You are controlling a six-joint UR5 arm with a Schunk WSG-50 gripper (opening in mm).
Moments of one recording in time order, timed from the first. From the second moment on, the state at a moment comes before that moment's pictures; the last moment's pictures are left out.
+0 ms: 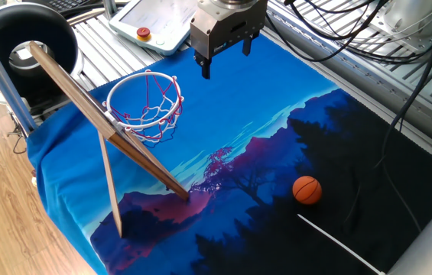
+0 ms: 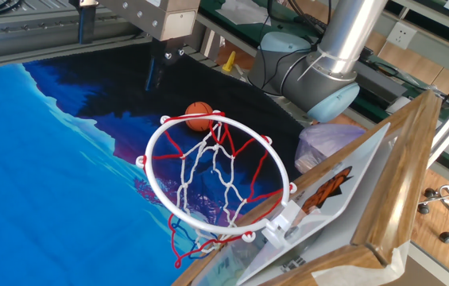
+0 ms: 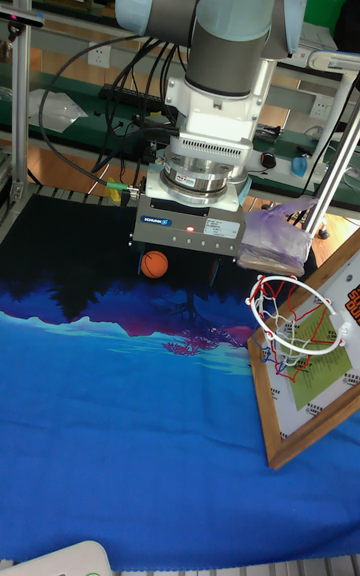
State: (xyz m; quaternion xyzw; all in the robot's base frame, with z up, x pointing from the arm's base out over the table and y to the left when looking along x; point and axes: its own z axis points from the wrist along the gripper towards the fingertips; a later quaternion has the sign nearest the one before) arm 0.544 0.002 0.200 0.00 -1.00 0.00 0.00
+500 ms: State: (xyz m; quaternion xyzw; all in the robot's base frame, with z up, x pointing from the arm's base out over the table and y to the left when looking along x) arm 0.518 0.023 0.199 0.07 -1.00 -0.05 0.05
